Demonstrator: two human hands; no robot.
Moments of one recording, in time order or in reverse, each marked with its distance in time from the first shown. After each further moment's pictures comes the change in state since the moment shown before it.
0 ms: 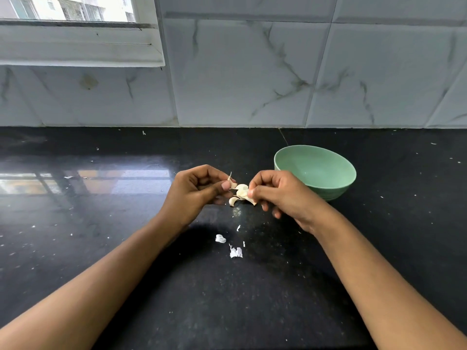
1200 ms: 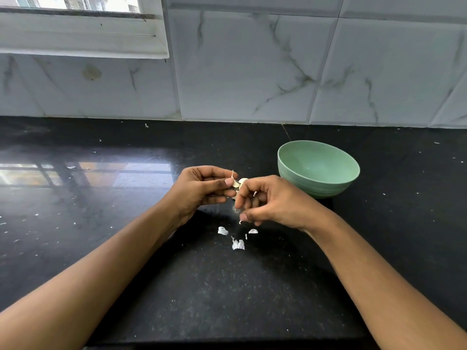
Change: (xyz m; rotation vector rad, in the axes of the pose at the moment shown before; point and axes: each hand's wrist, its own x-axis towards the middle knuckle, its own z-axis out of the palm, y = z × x) left_hand 0.001 0.000 -0.004 -0.144 -0.050 -0.281; right_hand -0.004 0.005 0.011 -0.176 -0.232 -0.096
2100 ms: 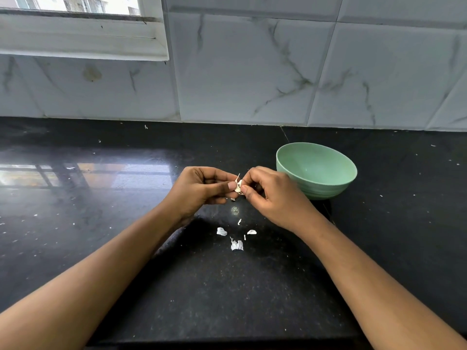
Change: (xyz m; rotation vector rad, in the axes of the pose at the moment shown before) left_hand -0.005 0.004 0.005 0.107 -0.009 0.079; right_hand 0.010 0.013 0.004 -0.513 0.397 -0.278
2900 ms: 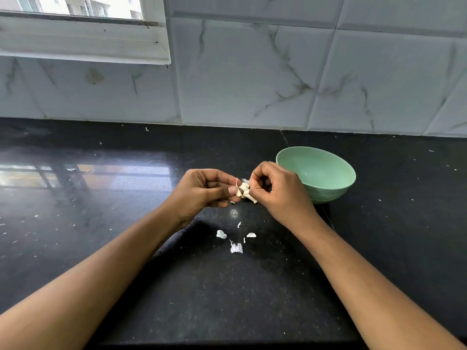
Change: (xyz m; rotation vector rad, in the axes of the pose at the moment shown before) left_hand 0.000 0.000 -0.001 -0.024 -0.056 0.020; right_hand 0.003 0.004 -0.001 0.029 0.195 0.035
